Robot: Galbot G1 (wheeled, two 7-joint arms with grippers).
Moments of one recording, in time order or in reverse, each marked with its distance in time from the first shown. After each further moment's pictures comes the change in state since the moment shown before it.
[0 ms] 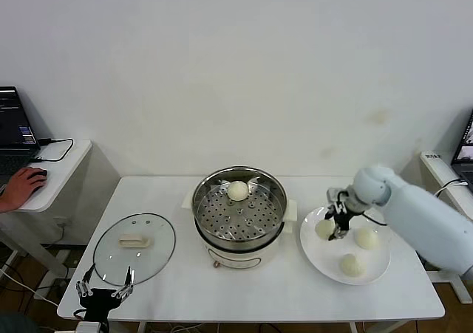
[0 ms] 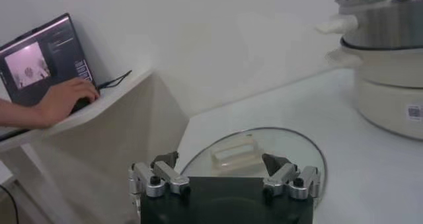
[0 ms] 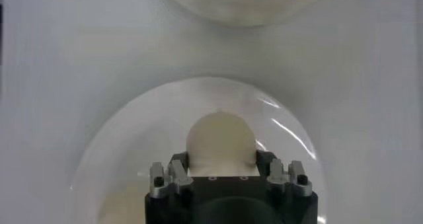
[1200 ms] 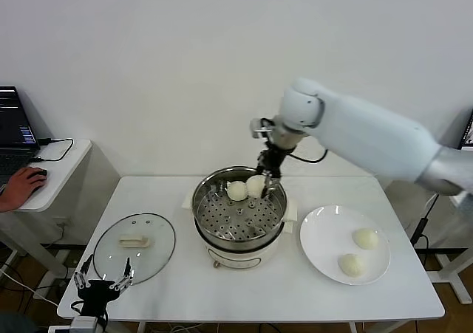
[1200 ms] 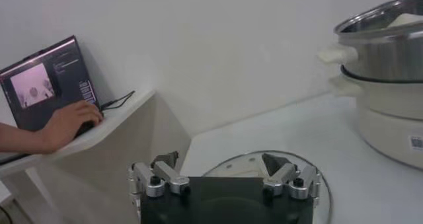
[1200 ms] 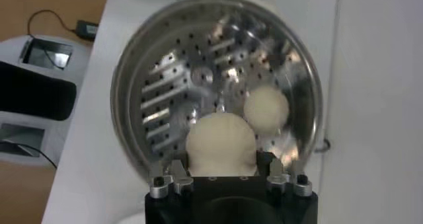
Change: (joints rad) left arm 0.000 0.012 0.002 -0.057 -0.017 0.009 0.002; right arm 0.451 0.481 -0.400 -0.162 0.339 -0.158 -0.052
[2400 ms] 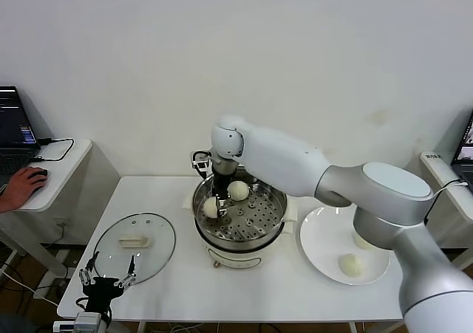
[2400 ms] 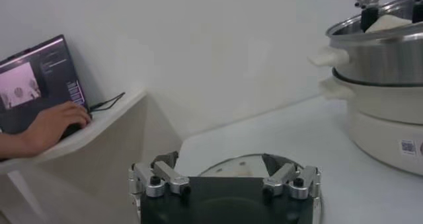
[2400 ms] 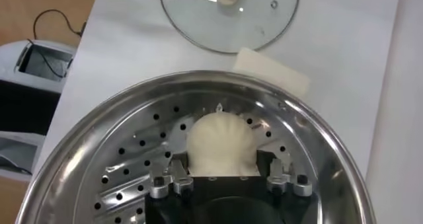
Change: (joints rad) left arm -0.022 0.019 0.014 0.030 -0.012 -0.002 0.002; right arm -0.150 0.300 0.050 -0.285 -0.138 0.017 0.040
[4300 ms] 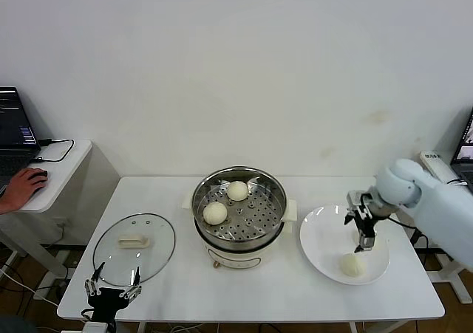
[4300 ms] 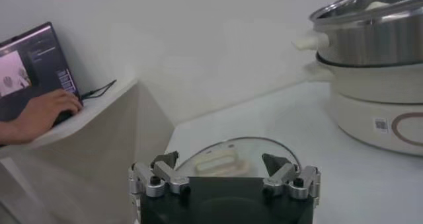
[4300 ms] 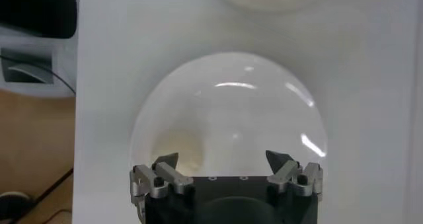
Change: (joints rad) left arm 0.051 -0.037 0.019 -0.012 0.049 0.017 0.009; right arm -0.489 -0.921 0.417 0.573 -0.317 0.151 -0.039
